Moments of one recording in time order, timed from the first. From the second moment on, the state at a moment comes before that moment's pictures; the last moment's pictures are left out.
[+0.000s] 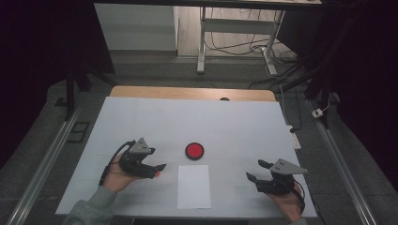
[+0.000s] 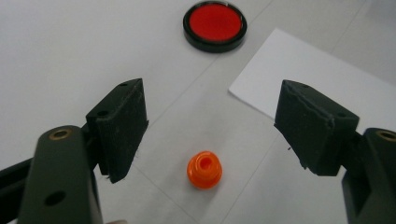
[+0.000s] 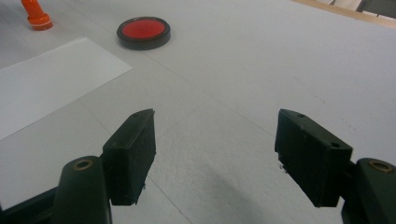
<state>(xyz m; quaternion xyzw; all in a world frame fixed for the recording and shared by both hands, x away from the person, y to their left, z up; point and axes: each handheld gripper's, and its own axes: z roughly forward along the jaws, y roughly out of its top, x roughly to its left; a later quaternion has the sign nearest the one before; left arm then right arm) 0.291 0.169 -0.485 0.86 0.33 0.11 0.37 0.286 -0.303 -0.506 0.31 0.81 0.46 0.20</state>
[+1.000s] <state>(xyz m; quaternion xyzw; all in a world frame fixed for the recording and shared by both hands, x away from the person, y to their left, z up) 0.288 0.165 -0.514 0.88 0.33 0.09 0.32 0.288 -0.301 -0.510 0.31 0.81 0.45 0.20</state>
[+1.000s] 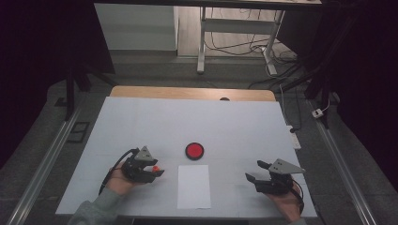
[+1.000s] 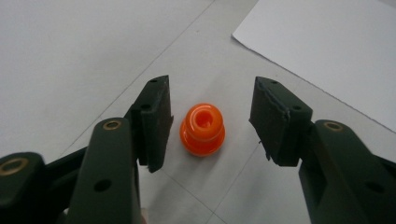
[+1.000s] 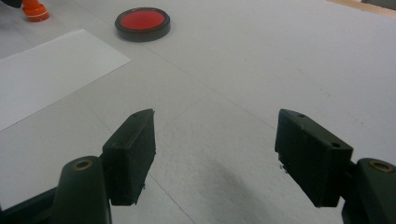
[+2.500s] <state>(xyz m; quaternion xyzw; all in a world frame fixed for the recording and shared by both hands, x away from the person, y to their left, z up) 0.285 0.203 -0.493 0.82 0.37 0.12 0.42 0.287 -0.299 -0.512 0.31 0.81 0.45 0.21</state>
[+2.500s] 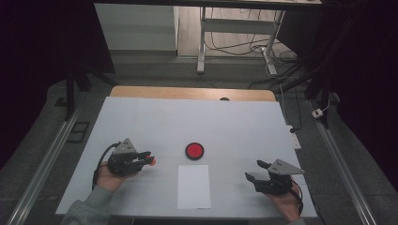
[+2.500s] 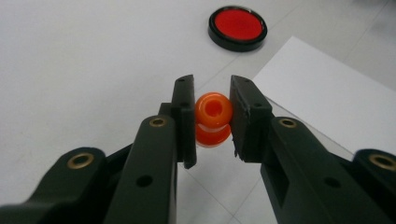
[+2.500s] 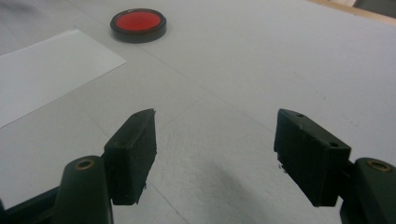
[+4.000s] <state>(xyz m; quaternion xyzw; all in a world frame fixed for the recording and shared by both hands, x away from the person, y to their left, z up) 0.271 0.162 -0.440 0.79 0.28 0.09 0.53 0.289 -0.299 -0.512 0.31 0.81 0.45 0.21</state>
